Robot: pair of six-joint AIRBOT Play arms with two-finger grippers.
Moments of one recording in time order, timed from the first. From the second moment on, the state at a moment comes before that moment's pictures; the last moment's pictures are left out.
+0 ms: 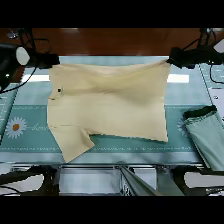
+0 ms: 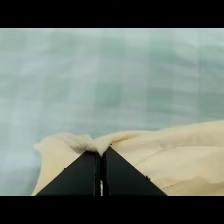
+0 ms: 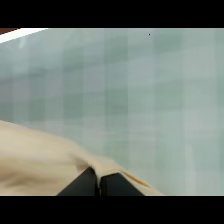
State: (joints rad) left arm -0.09 -1.44 1.37 1.68 -0.81 -1.84; right arm -0.10 -1.56 1.53 -1.04 0.97 1.51
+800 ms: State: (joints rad) left arm 0.09 -1.55 1.24 1.33 -1.18 -1.45; right arm -0.18 -1.68 1.42 -1.12 1.26 1.44
